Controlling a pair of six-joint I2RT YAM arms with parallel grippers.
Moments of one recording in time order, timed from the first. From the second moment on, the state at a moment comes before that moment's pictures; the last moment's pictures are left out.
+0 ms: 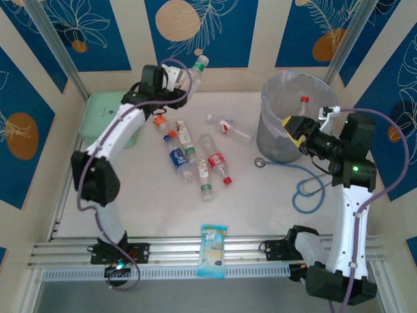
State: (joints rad) left arm -0.35 1.82 1.75 -0.53 0.14 -0.01; right arm -0.21 0.92 1.22 -0.76 -0.87 0.74
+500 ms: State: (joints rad) left arm -0.43 1.21 0.86 -0.08 0.39 -0.54; right arm 0.30 1.26 1.26 -0.46 -0.64 0.83
